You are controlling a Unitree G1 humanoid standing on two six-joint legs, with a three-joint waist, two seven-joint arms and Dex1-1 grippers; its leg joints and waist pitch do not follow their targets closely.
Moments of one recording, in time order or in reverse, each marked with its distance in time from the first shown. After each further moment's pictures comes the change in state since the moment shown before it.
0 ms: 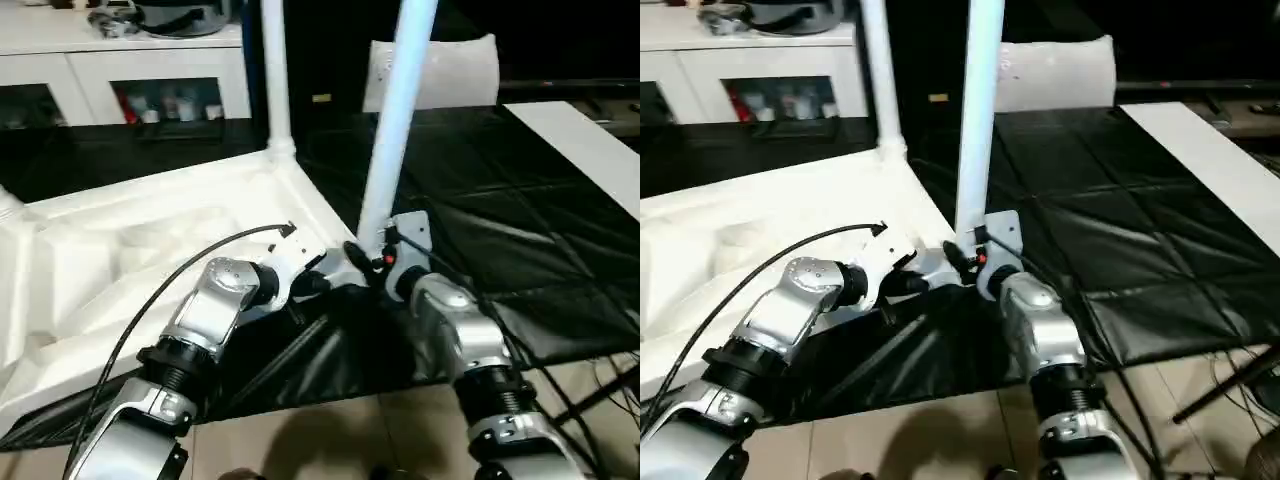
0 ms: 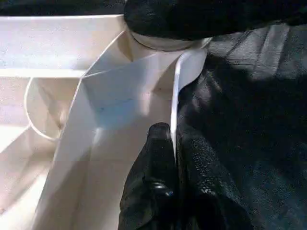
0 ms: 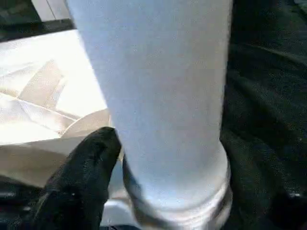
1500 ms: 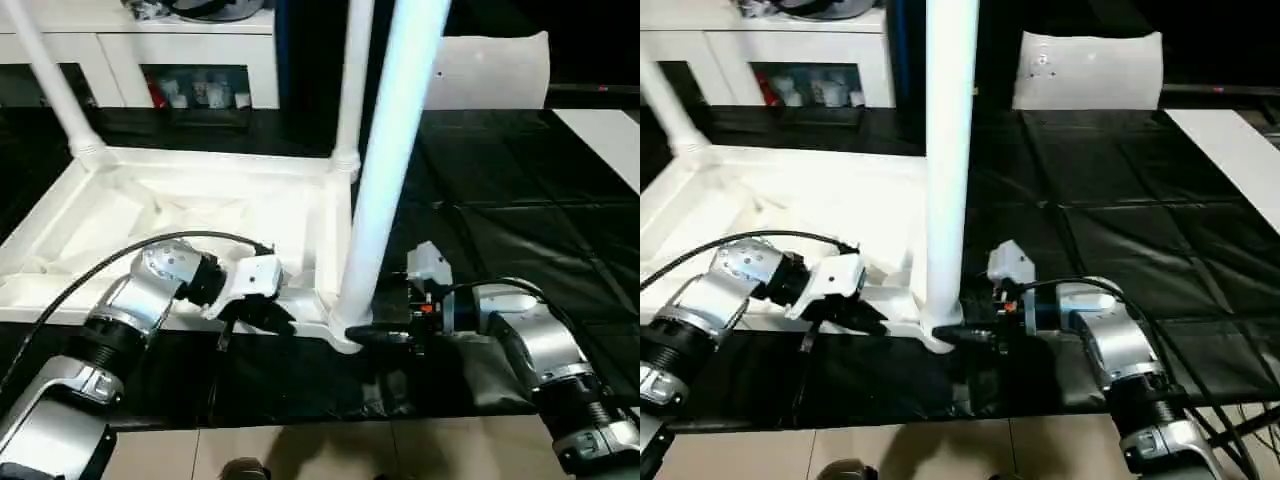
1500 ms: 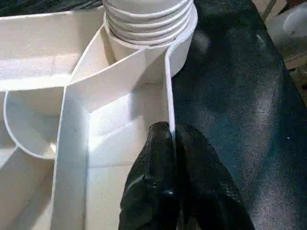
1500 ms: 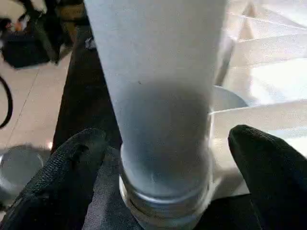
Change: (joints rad) left arm -0.077 0.296 -0.142 0.163 -0.108 -0.533 -0.672; right arm 0.031 -0.404 0.241 -0.122 0.105 -0.139 0.923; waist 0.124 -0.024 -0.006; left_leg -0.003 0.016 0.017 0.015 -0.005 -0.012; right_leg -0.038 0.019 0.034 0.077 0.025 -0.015
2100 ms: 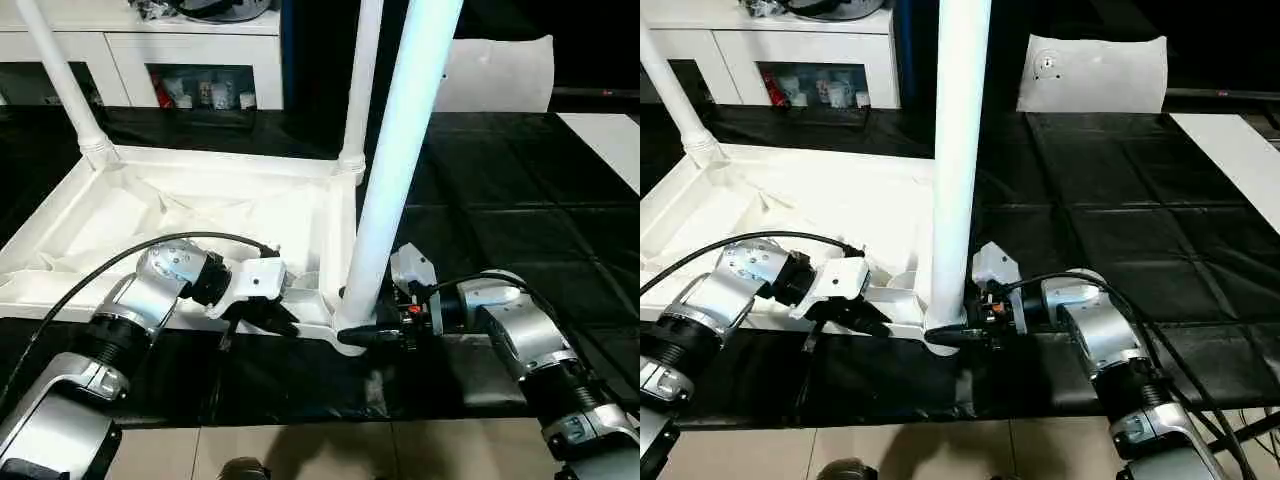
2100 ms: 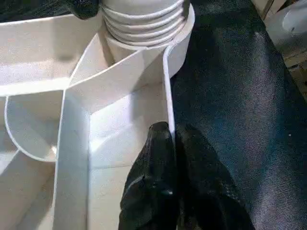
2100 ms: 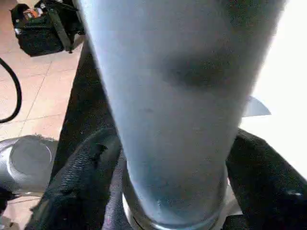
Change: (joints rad) left arm -0.011 -0.012 -0.008 0.030 0.009 -0.043 -0.001; right arm -0.040 0.015 0.026 0.060 -0.010 -0.006 0.029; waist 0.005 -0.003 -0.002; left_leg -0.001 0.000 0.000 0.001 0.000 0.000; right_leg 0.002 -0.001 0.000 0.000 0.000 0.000
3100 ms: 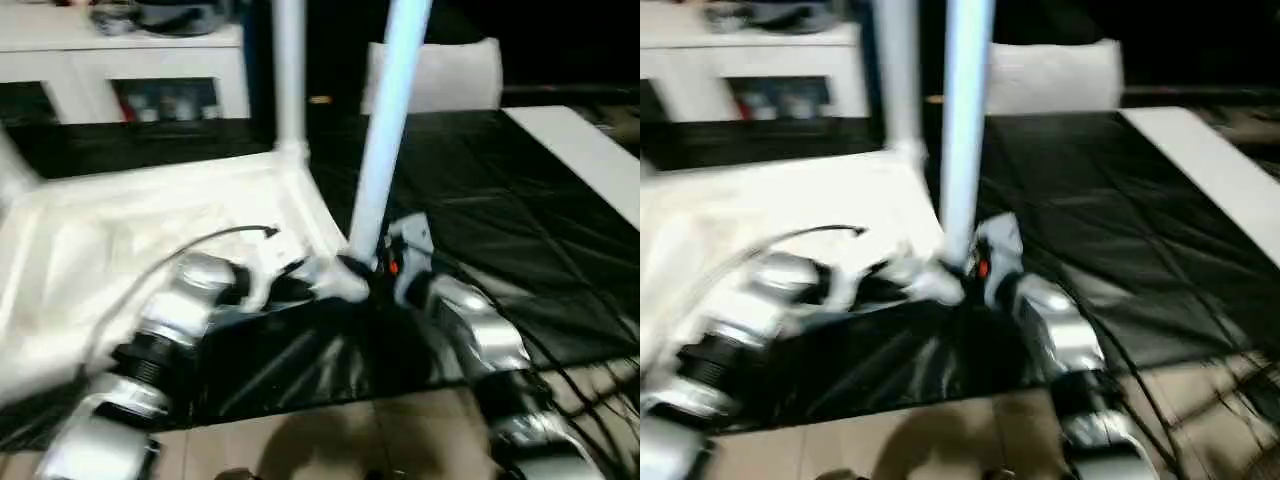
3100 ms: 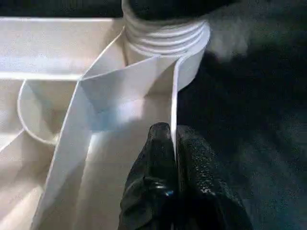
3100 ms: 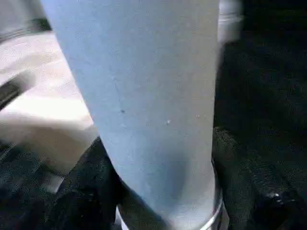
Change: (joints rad) left arm 0.080 -0.247 0.161 -0.137 0.028 0.499 0.557; right arm -0.019 0.322 -0.252 0.077 -0.045 0.171 -0.829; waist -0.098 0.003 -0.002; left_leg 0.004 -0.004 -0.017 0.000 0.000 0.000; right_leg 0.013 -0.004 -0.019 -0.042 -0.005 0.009
